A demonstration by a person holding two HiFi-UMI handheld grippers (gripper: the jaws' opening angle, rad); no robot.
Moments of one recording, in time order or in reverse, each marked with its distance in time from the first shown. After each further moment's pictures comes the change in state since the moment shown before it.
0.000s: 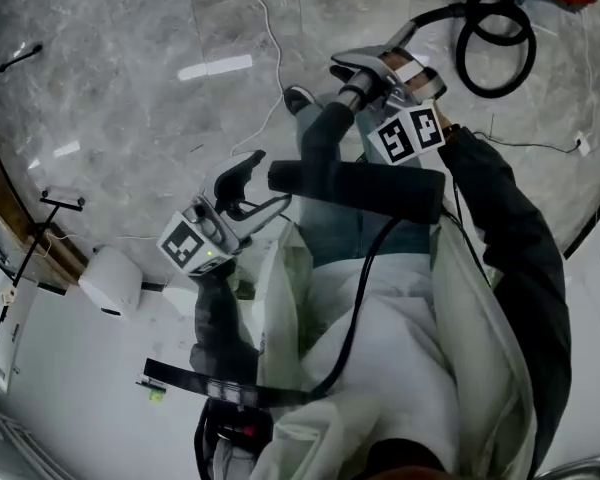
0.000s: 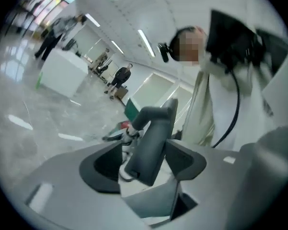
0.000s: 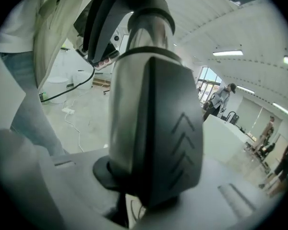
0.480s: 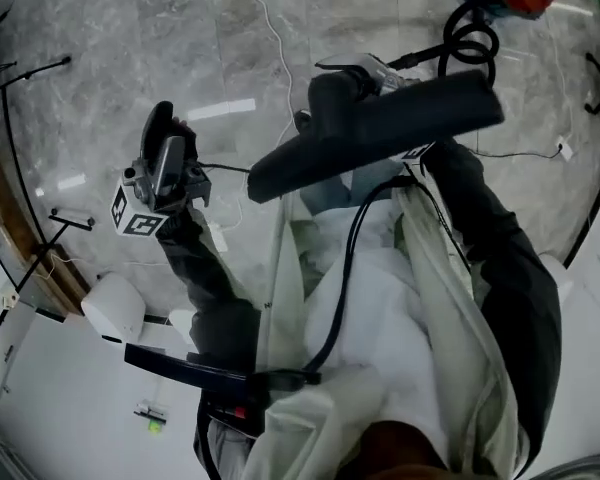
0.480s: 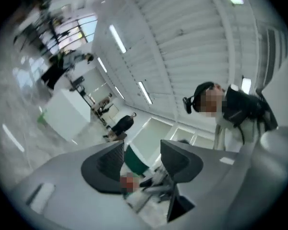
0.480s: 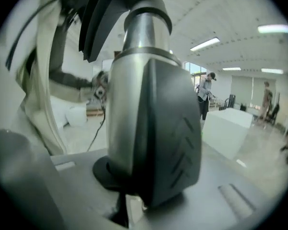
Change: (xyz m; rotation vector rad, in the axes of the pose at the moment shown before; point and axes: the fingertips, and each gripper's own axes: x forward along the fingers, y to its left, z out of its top) left arm -0.146 0.014 0.214 0.092 -0.596 -0.022; right arm -0.056 -0.065 0.172 0.306 -0.139 0.032
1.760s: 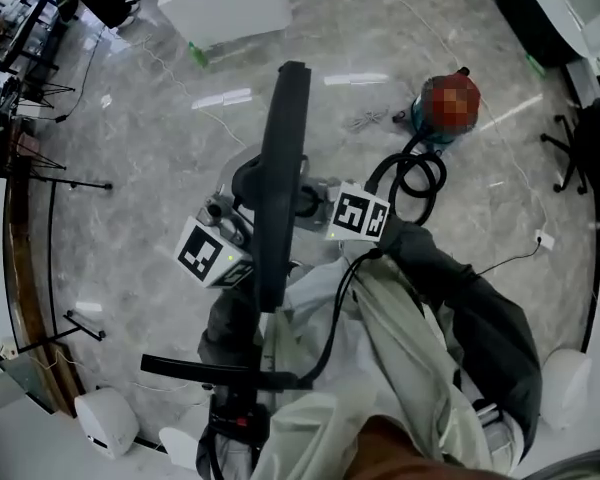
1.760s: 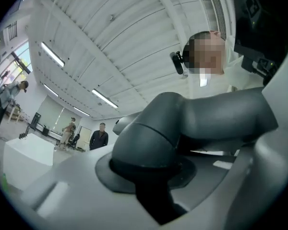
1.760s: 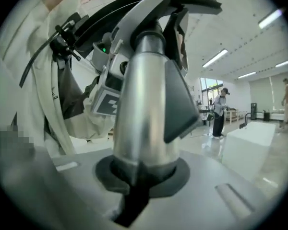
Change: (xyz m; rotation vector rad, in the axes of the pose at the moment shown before) left arm 0.263 -0.274 0.019 0.520 -0.027 -0.254; right arm -0.132 0.022 0.122 -0.034 -0.279 0.269
